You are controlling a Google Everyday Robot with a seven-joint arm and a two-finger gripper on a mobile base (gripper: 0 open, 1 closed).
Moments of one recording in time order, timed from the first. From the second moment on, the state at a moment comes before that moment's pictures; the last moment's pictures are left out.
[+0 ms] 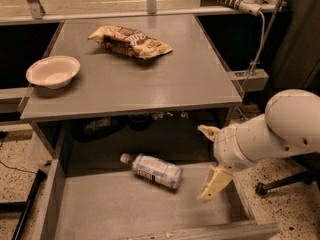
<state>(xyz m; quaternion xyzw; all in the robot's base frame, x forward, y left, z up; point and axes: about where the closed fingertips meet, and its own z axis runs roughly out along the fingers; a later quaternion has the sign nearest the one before) 0.436 -0.109 0.745 -0.65 0.70 0.12 0.28</state>
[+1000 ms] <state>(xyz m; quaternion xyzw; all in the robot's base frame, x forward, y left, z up) 0.452 -0.054 0.651 -0.63 0.69 0.19 0.30</state>
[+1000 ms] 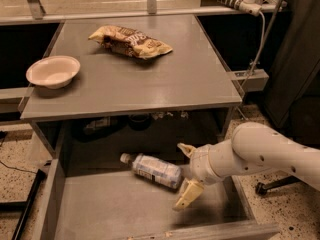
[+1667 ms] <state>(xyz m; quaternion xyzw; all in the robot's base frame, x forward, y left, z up) 0.476 -0.028 0.634 -0.59 0.71 0.21 0.32</state>
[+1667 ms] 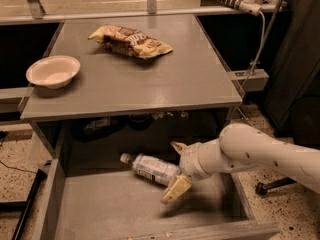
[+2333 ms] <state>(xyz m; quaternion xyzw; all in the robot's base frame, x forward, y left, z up) 0.474 -0.020 0.622 -0.58 0.71 0.24 0.31</state>
